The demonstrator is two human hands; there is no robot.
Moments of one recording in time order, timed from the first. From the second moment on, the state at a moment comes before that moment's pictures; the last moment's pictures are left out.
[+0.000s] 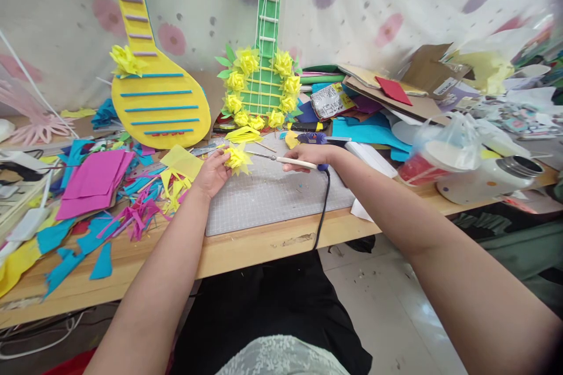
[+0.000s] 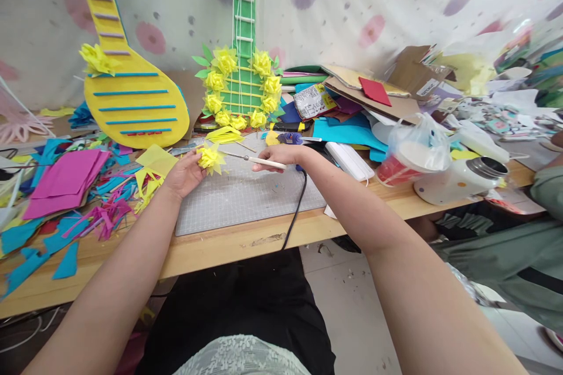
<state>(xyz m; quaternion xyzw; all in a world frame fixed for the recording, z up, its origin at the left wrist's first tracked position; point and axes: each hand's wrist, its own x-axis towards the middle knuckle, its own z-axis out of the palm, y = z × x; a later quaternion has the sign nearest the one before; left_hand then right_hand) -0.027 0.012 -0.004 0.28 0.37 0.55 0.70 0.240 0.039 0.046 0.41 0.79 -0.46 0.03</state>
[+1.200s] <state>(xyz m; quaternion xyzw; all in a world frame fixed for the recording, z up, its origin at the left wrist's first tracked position) -0.027 0.012 -0.007 0.28 0.34 0.55 0.71 0.238 0.037 0.047 0.42 0.77 -0.47 0.02</state>
